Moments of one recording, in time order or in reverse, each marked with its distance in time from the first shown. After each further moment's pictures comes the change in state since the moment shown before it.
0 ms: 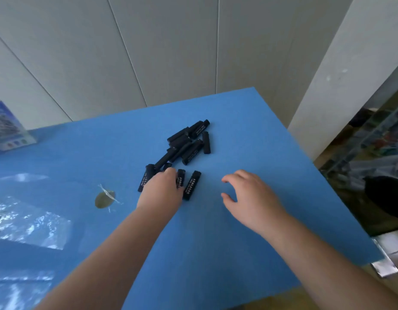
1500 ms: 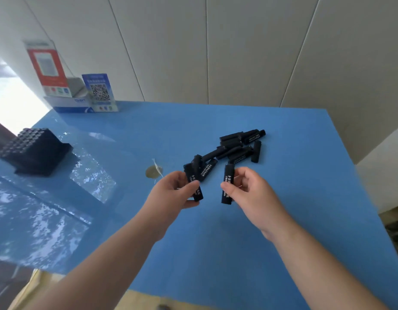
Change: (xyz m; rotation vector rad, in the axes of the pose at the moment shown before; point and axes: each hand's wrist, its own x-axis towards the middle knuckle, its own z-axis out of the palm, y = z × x) left_hand -0.080 -0.032 -0.015 -1.310 0.146 -0.320; right_hand 0.023 -0.051 0.006 0.984 -0.254 -0.042
